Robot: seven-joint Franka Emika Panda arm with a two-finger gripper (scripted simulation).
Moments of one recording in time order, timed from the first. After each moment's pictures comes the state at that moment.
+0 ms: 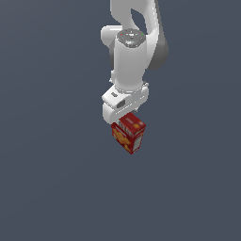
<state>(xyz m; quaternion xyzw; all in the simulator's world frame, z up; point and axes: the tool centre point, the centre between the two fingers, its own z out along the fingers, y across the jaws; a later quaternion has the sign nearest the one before) -0.029 0.025 0.219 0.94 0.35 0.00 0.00</state>
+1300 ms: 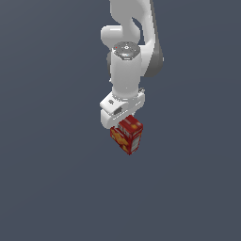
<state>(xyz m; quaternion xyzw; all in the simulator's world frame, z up) -0.025 0.015 0.193 0.94 0.35 0.00 0.00</state>
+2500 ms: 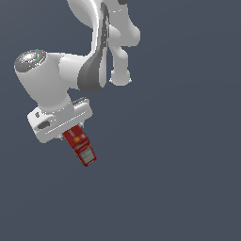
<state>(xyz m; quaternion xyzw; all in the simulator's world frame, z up) 0.032 -0.195 0.196 0.94 0.35 0.00 0.00</state>
